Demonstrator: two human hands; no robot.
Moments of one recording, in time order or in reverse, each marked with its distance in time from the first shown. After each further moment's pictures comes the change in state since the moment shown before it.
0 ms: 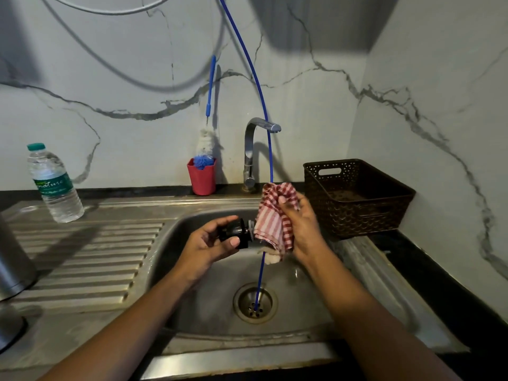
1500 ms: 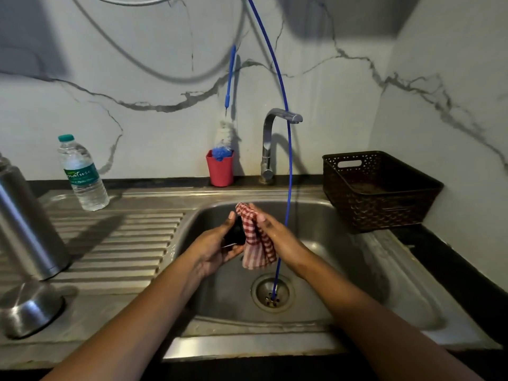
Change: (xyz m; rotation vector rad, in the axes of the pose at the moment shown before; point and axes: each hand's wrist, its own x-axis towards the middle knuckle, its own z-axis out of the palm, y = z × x) left_hand 0.002 0.011 -0.008 -0.189 0.245 -0.480; right_hand -0.025 0.051 0.026 -0.726 -0.412 0.081
